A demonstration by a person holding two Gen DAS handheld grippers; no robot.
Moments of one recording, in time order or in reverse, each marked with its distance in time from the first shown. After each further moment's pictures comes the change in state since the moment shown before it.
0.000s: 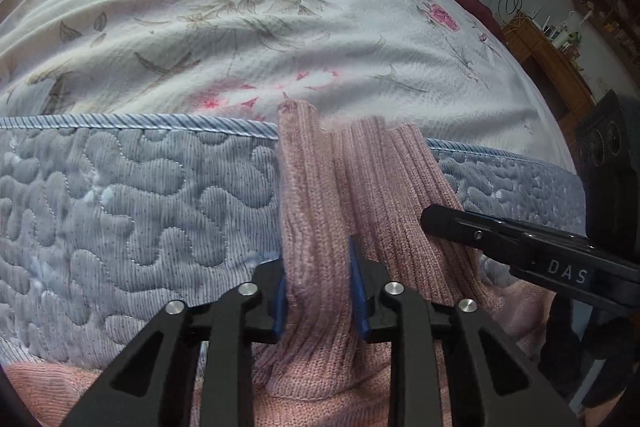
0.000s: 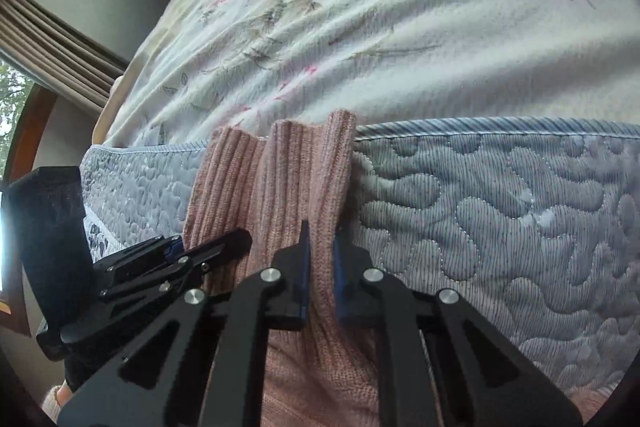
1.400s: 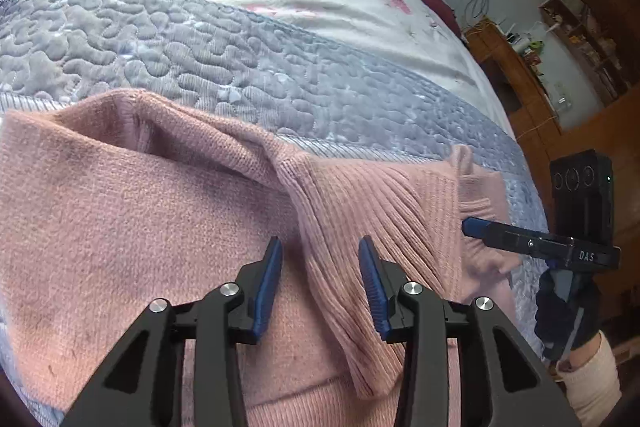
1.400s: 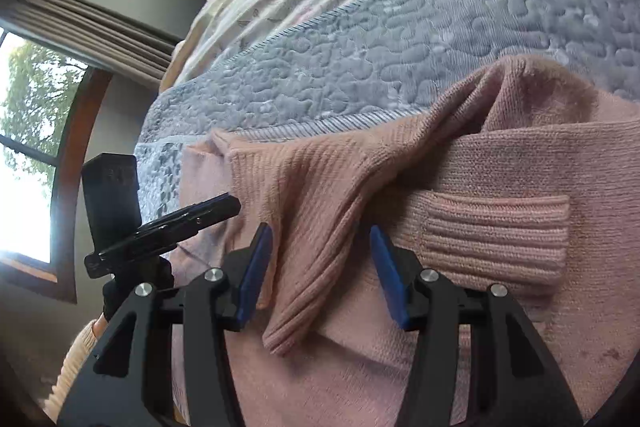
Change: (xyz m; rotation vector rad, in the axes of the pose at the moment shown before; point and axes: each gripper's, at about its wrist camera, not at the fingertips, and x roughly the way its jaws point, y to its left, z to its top) left arm -0.083 0.018 -0.128 -0.091 0.074 -0.121; right arm -0.070 0.006 -0.141 0.076 0.115 0.181
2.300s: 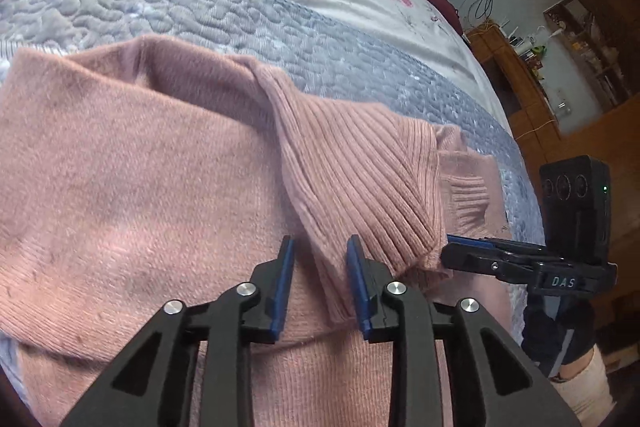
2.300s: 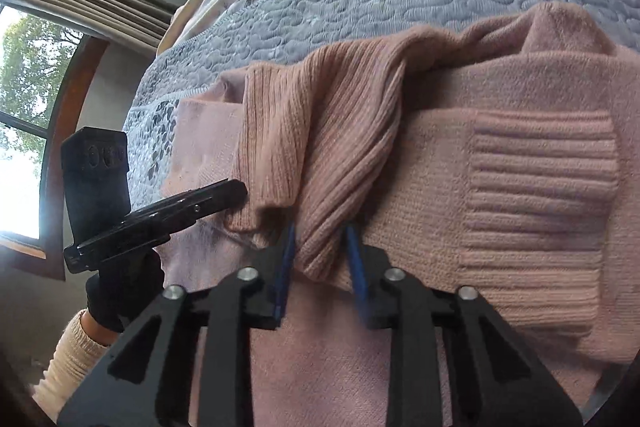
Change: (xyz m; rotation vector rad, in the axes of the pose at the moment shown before) left arm -0.008 -0.010 -0.043 -0.018 0.018 -0.046; right arm 0.022 0.031 -0.040 -0.056 0.072 -0.030
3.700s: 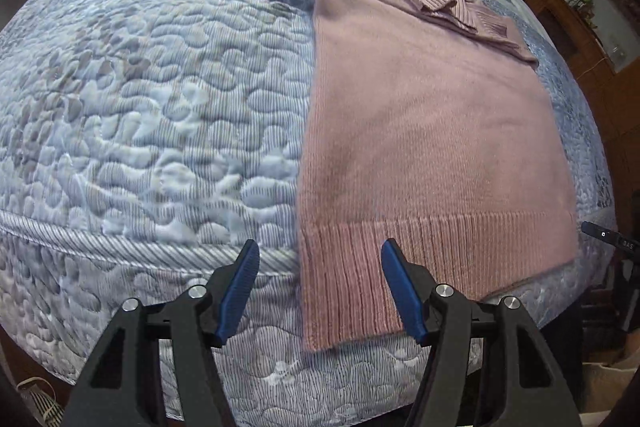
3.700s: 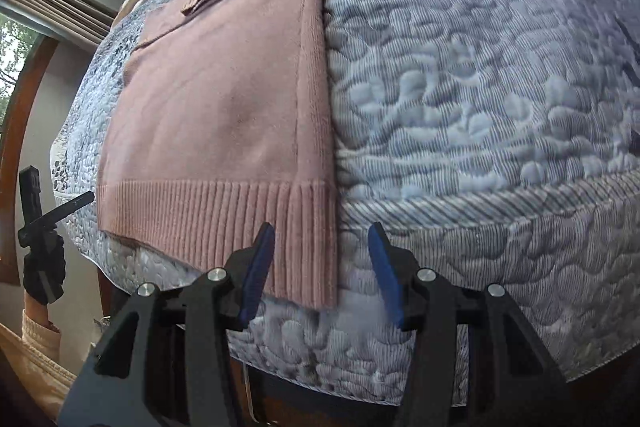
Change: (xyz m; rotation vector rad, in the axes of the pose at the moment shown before) left arm -0.202 0.034 -0.300 0.034 0.086 0.393; right arm -0.145 -0.022 -0.391 0.182 -0.090 -0.282
